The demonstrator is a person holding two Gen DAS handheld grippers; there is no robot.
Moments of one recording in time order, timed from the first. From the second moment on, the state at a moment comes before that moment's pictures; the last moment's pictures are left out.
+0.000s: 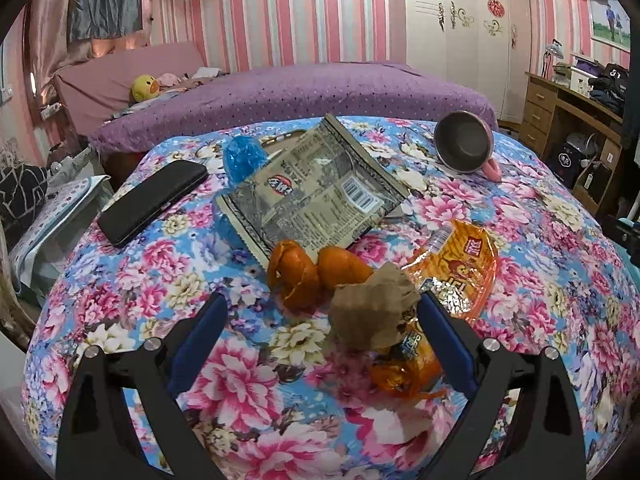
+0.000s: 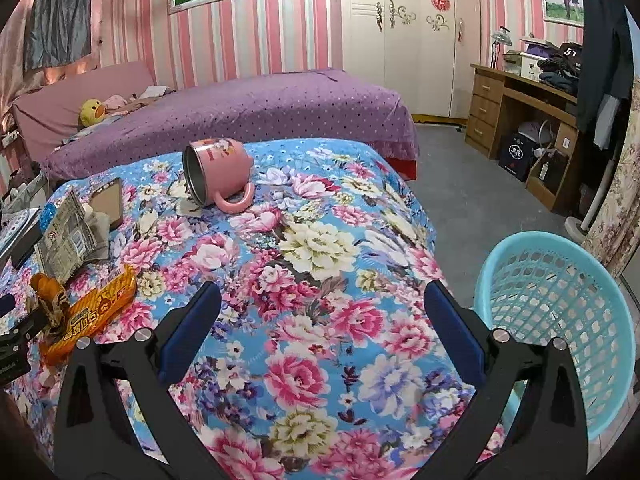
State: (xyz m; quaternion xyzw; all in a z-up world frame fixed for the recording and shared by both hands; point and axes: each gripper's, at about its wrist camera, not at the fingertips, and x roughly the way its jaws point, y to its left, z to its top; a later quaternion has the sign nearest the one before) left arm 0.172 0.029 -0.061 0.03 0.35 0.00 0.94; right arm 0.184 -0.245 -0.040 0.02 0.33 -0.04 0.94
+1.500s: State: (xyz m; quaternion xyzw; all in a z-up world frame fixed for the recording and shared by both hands) left arm 0.174 0.111 -0.046 -0.04 0.34 0.03 0.94; right arm 0.224 -0.088 -0.075 -0.06 0.41 0.17 0.89
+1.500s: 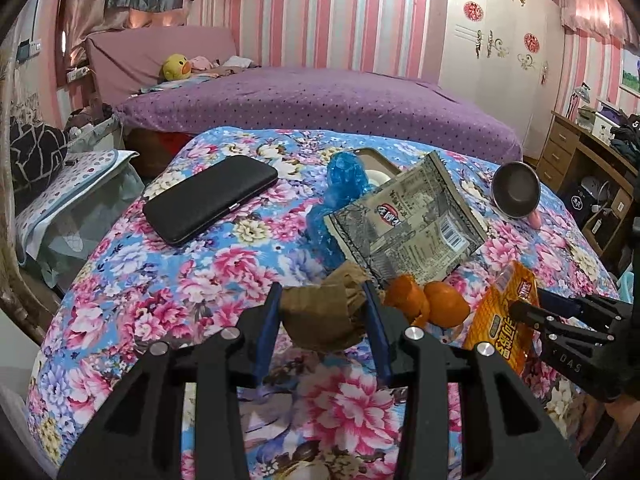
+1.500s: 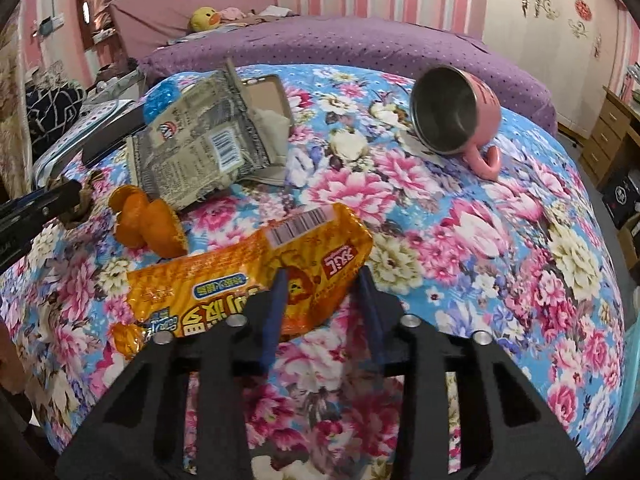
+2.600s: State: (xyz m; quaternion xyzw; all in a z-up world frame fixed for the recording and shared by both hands) left arm 0.153 0.026 -0.028 -0.01 0.31 -0.02 0.95; right arm 0.161 -0.251 0.002 0.03 0.27 0.12 0.96
